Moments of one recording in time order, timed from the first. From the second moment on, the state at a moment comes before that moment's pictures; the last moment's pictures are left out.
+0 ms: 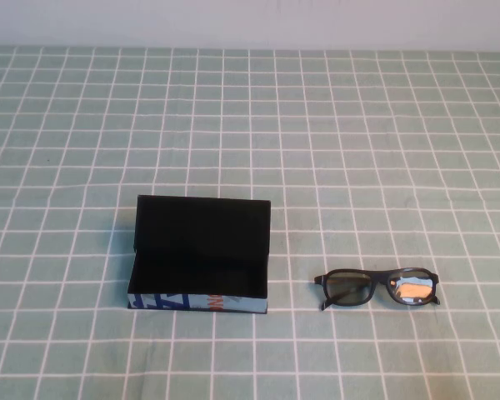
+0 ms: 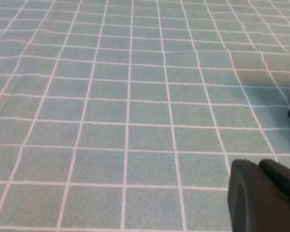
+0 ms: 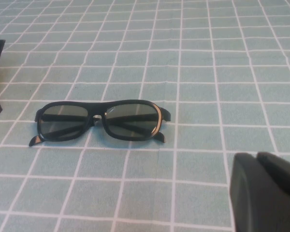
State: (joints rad) right arm 0.02 -0.01 0.02 0.46 0.40 -0.36; left arm -0.10 -0.01 0.03 0.07 0.40 -0.15
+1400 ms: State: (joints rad) right arm 0.02 -0.01 0.03 0.50 0.35 -0.36; left arm -0.10 -0.01 0.03 0.15 0.24 -0.11
